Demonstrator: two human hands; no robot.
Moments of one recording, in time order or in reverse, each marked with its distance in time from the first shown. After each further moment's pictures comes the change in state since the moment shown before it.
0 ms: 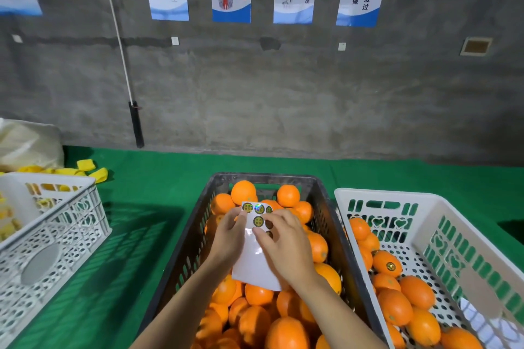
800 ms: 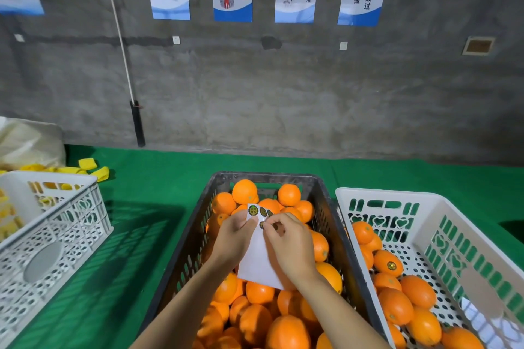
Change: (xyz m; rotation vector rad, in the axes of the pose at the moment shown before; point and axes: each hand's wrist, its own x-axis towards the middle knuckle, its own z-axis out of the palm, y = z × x) left_hand -0.003 0.004 0.001 0.109 -0.110 0.057; right_hand -0.001 -0.002 0.000 0.179 0.074 0.097
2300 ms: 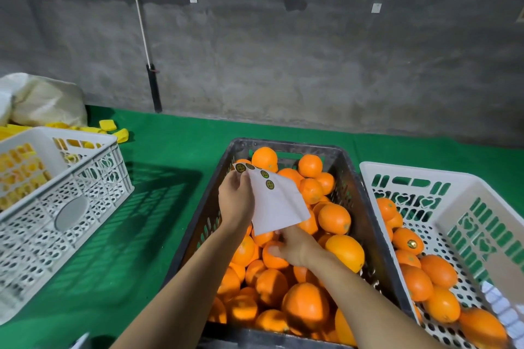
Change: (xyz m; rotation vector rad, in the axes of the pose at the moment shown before) left_hand 0.012 -0.010 -0.009 -0.099 0.529 -0.075; right_hand -0.019 0.032 0.037 -0.306 -0.820 0.367
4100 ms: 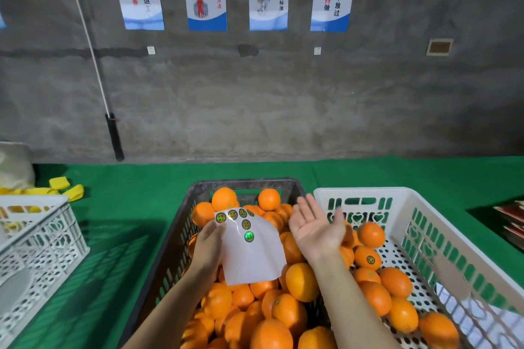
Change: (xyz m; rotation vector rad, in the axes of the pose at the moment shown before) left_hand -0.015 -0.003 0.010 -0.160 -0.347 -0.199; right_hand -0.046 0.026 -0.111 2.201 0.443 -0.218
